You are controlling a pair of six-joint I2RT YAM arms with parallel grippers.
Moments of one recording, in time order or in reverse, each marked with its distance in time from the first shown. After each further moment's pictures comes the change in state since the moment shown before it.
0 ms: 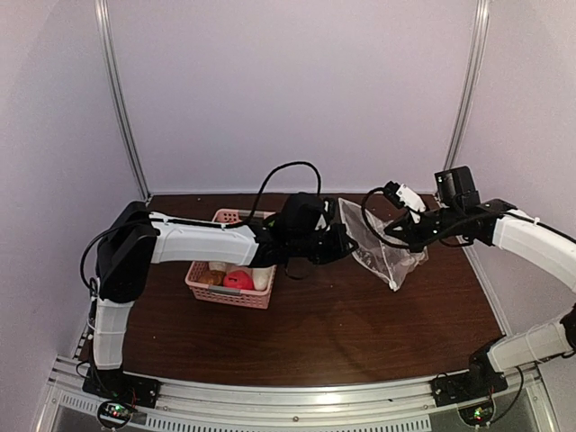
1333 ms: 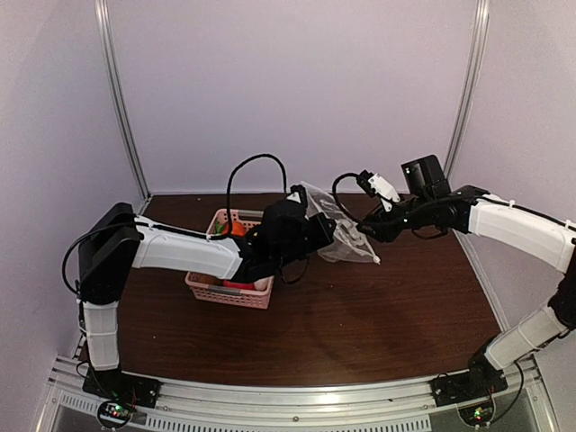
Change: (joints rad) left arm -0.024 -0.118 -0.236 0.310 -0.428 0.039; right arm 0.163 0.158 0.162 0.015 0.163 0.226
